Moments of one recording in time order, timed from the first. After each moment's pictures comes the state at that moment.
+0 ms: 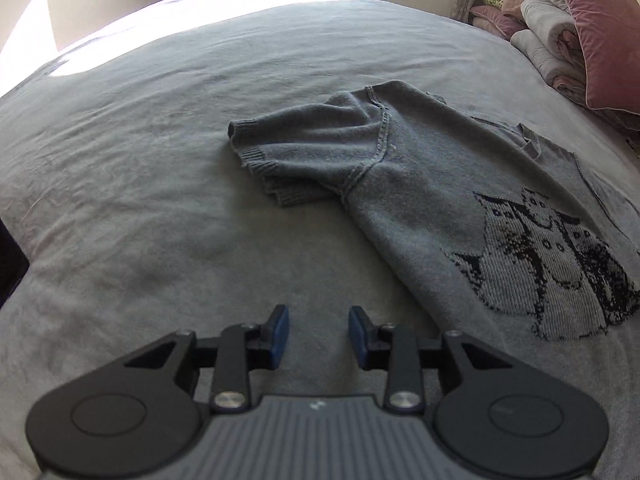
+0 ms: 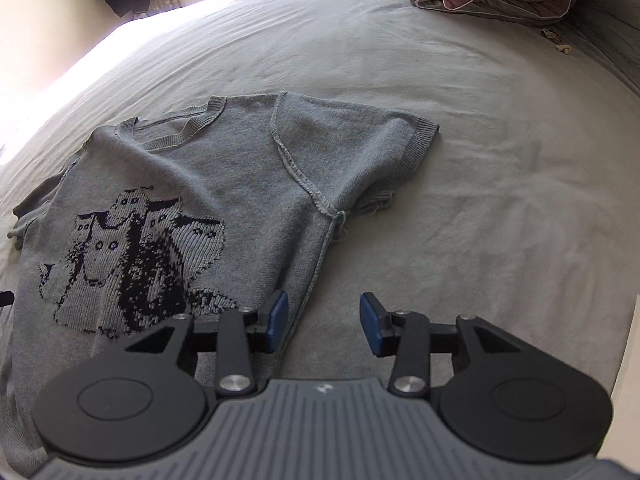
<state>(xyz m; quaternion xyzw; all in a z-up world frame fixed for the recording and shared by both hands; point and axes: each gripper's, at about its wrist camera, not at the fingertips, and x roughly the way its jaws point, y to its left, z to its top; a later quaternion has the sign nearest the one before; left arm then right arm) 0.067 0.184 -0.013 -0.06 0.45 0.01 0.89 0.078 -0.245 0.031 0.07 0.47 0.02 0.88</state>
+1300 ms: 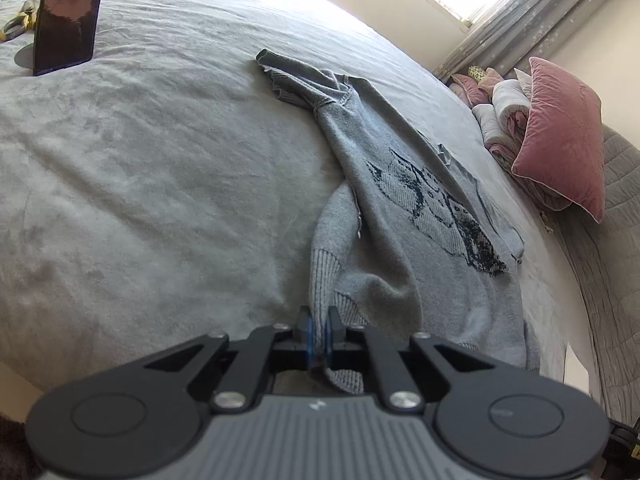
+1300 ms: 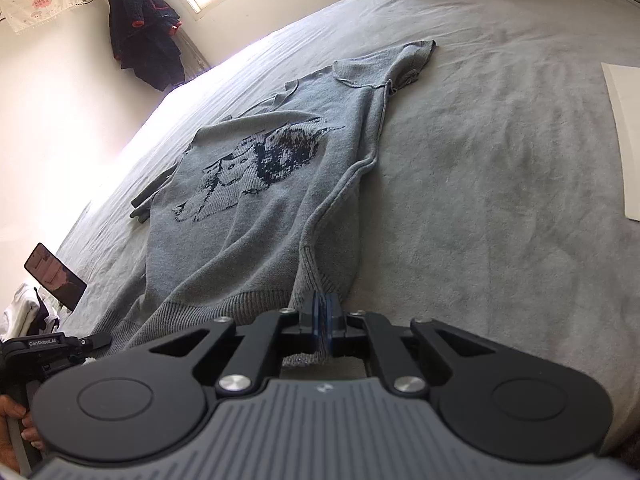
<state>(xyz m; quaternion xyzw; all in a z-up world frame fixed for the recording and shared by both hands) -0.111 0.194 -0.012 -0.28 0.40 -0.04 0.87 -0.128 -0.212 0.023 0.23 0.38 0.06 0.89</state>
